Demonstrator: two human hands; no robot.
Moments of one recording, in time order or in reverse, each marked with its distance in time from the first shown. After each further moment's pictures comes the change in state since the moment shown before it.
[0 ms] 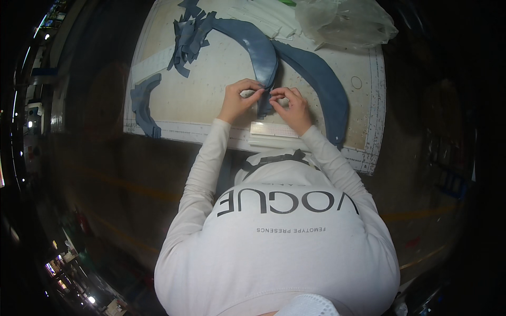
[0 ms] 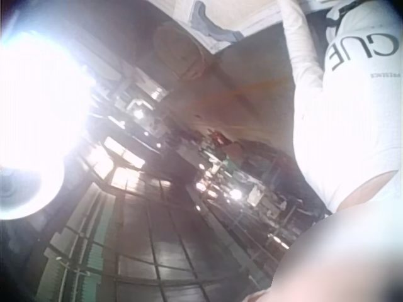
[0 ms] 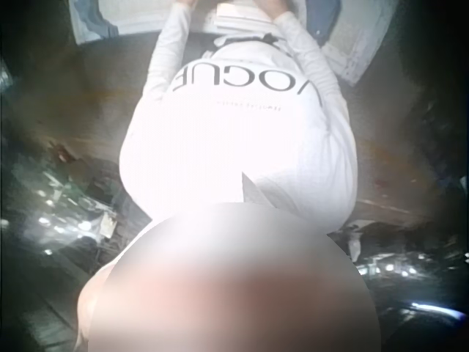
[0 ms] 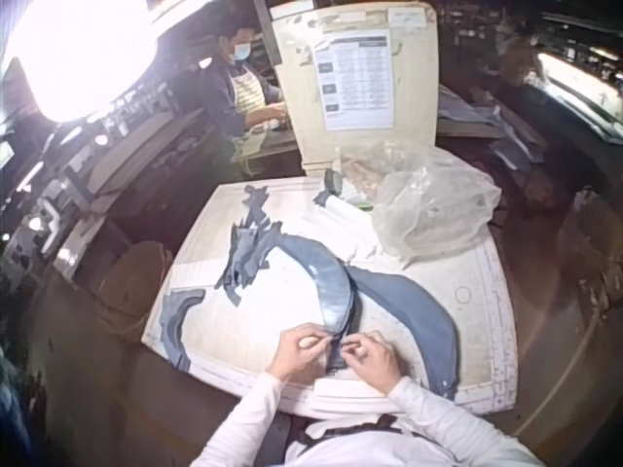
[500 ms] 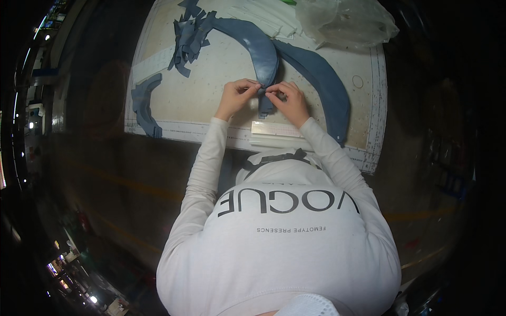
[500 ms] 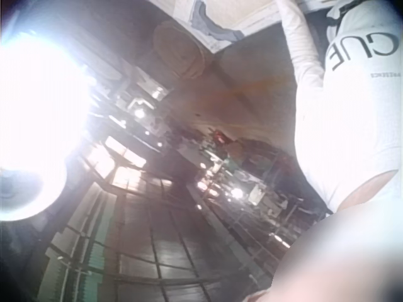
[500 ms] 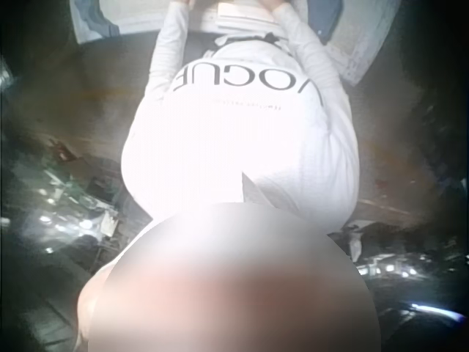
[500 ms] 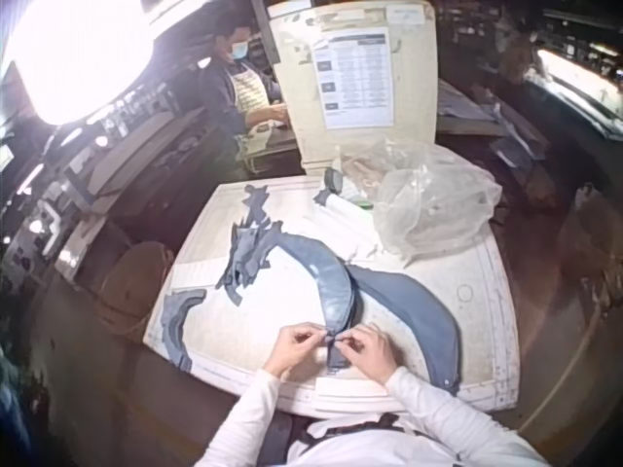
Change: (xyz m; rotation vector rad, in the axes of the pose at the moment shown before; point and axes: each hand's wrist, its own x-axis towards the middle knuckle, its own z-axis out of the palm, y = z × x) left_hand 0.000 -0.011 -0.008 -0.297 -0.063 -0.285; right_hand 0.021 0.012 0.012 -0.051 0.009 -0.083
